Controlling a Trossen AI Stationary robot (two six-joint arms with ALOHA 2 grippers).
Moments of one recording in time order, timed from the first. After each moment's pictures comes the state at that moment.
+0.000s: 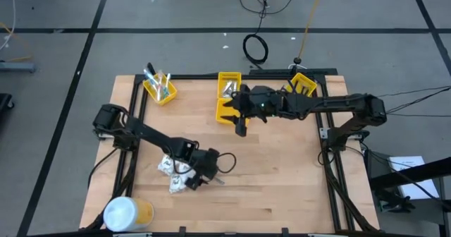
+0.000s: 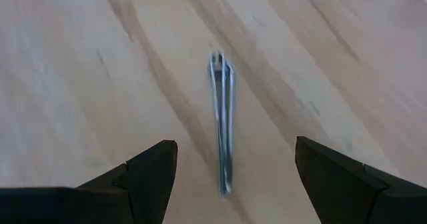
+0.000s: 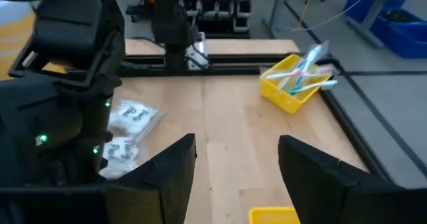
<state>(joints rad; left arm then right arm) -0.27 1.77 0.94 -0.18 0.21 0.26 -0.10 1.52 1.29 -0.15 0.02 -0.04</state>
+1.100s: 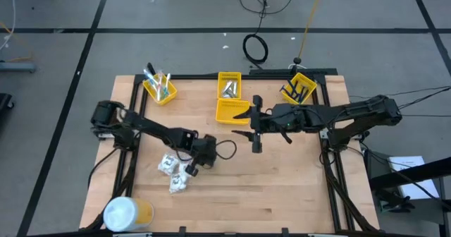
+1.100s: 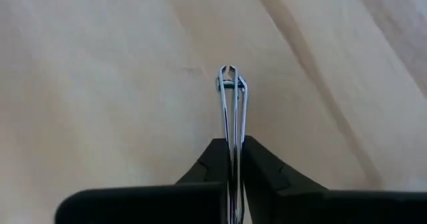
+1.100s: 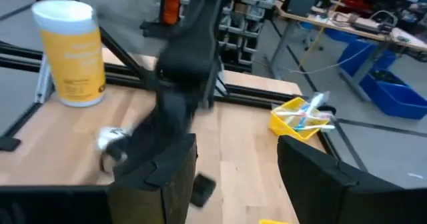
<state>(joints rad) -0.15 1.73 0.93 -0.30 0.09 0.36 0.14 1.35 1.24 -0.18 0.21 -0.14</state>
